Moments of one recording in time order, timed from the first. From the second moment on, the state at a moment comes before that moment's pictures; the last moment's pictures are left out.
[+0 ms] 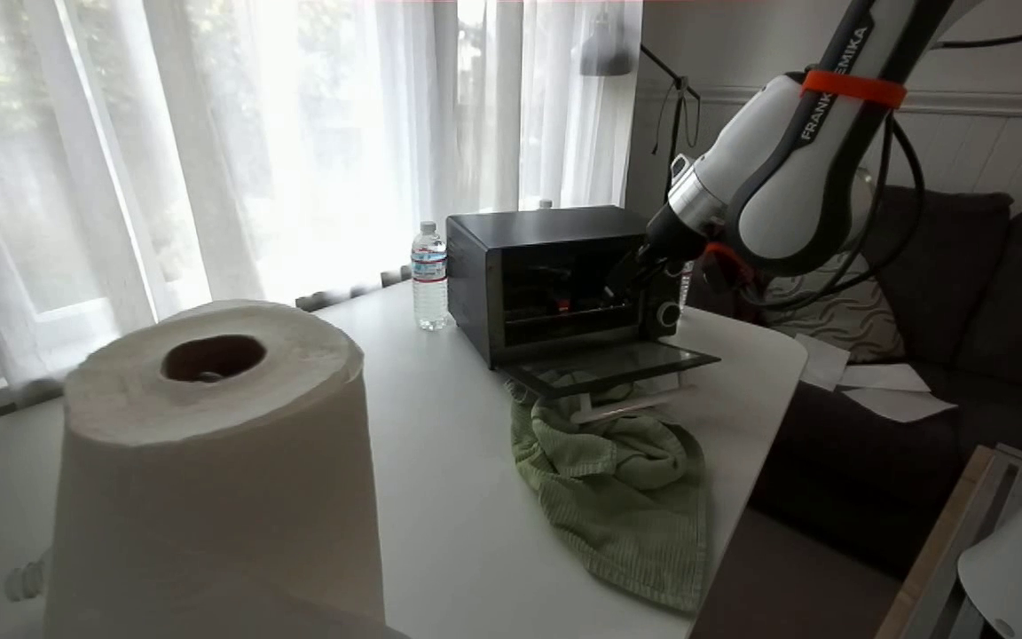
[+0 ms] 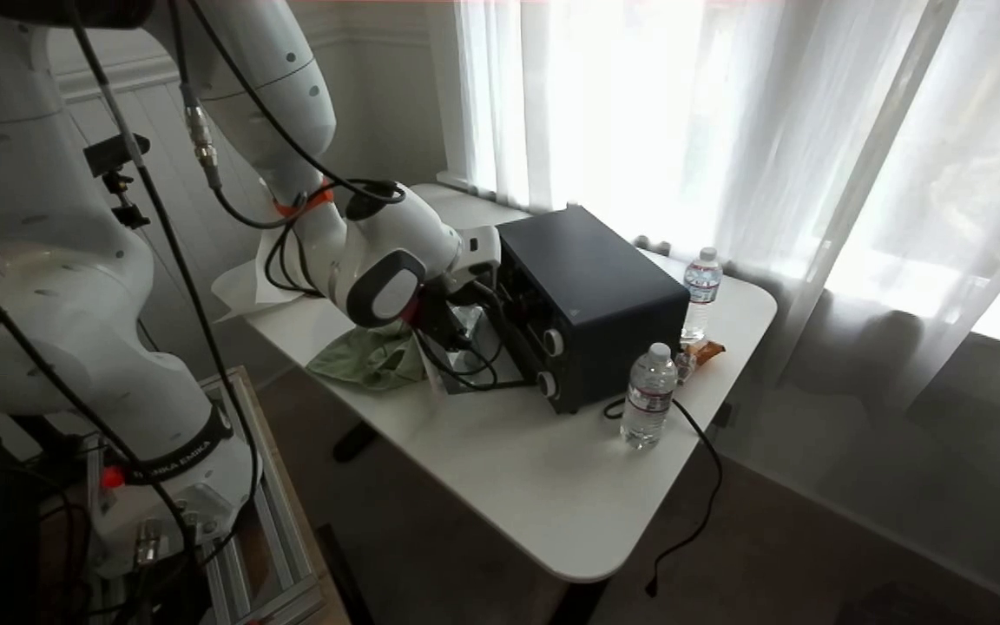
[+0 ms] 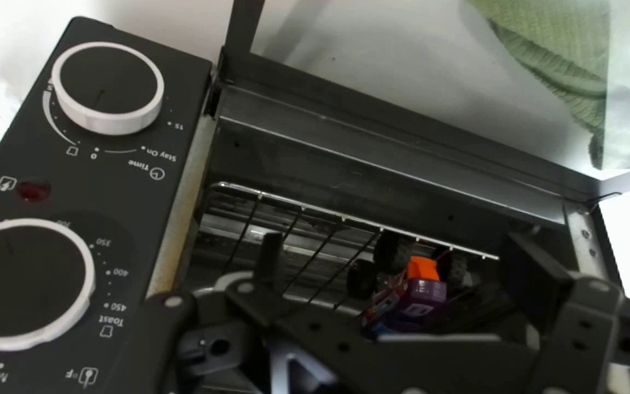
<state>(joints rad) -0.32 0.19 0.09 -2.75 -0.34 3.57 -0.01</state>
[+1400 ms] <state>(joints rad) -0.21 0.42 0.07 -2.70 -0.31 3.95 0.00</state>
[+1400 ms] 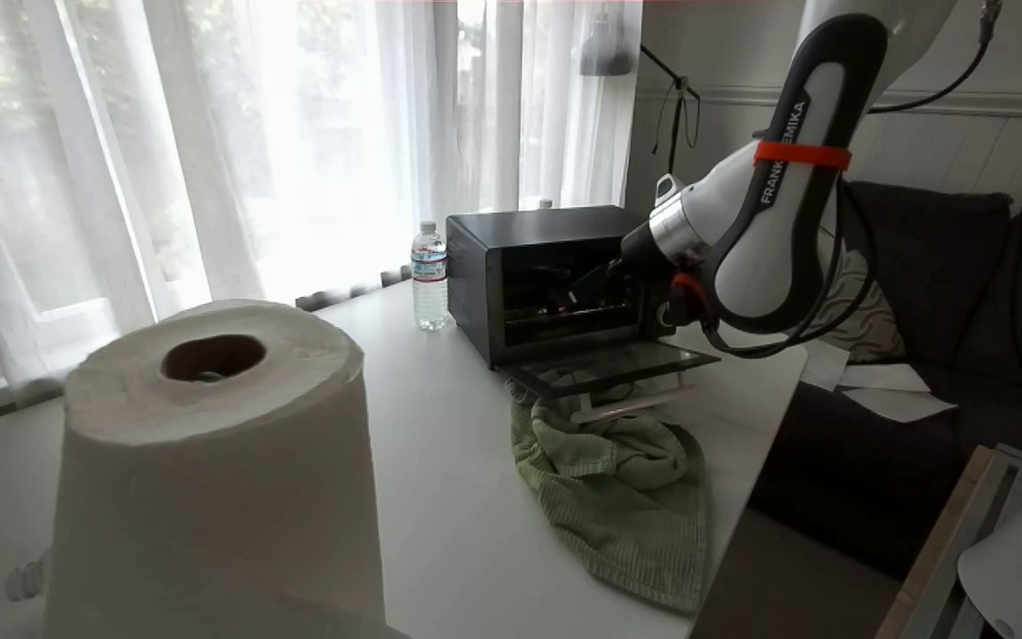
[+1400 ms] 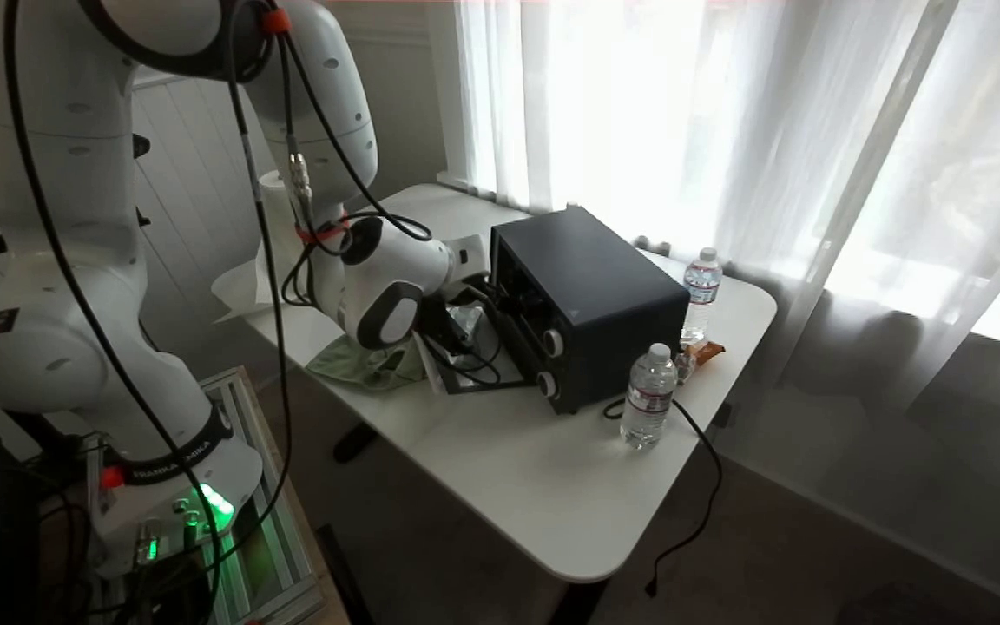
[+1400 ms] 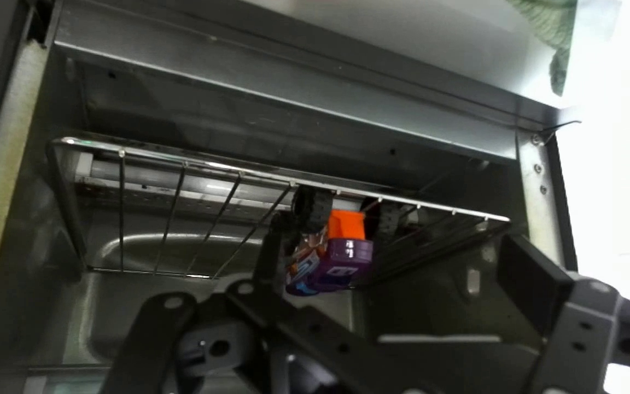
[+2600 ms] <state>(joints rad) -0.13 0.59 0.06 -2.55 -0.16 4.13 0.03</state>
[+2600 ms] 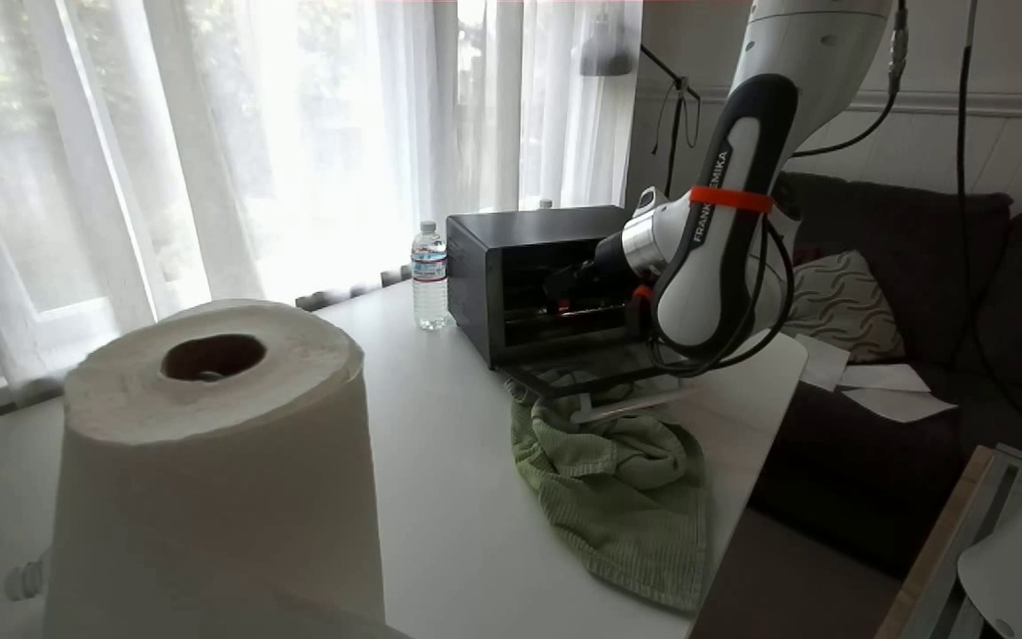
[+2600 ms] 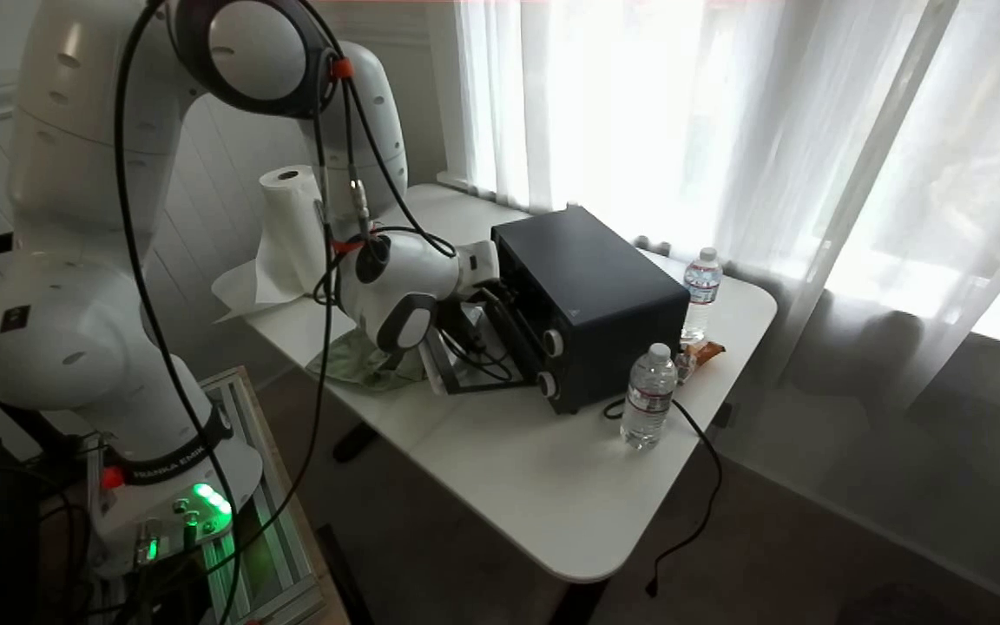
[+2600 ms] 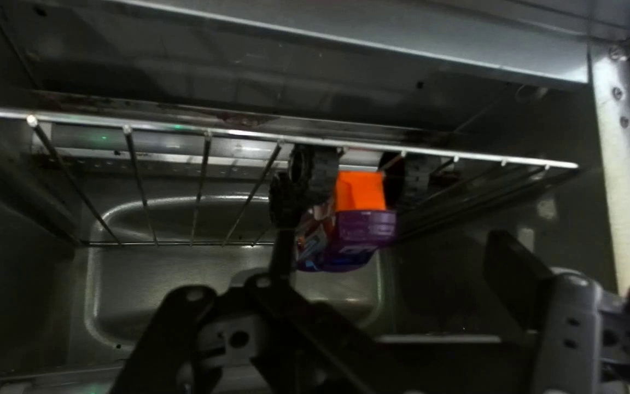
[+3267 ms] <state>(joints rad) -0.12 0.60 0.05 -2.53 -0.09 4.13 0.03</state>
